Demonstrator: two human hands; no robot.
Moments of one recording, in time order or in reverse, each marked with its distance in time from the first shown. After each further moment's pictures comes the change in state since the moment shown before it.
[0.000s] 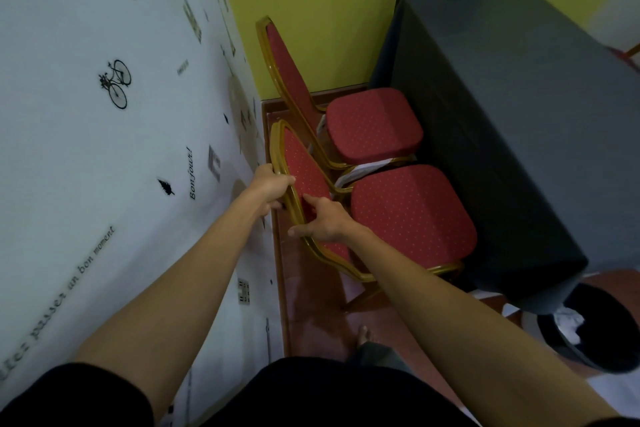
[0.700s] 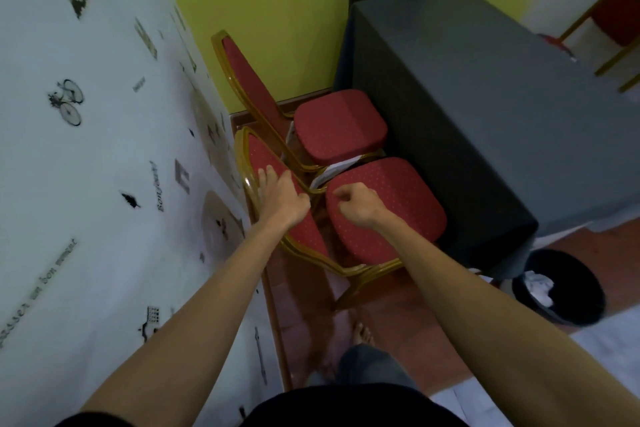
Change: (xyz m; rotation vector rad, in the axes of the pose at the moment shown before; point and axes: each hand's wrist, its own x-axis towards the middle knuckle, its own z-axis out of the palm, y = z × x) left_hand -0.060 -0.007 0.071 0.742 0.106 0.374; right_hand -0.068 0.056 -0.067 0.057 0.306 0.130
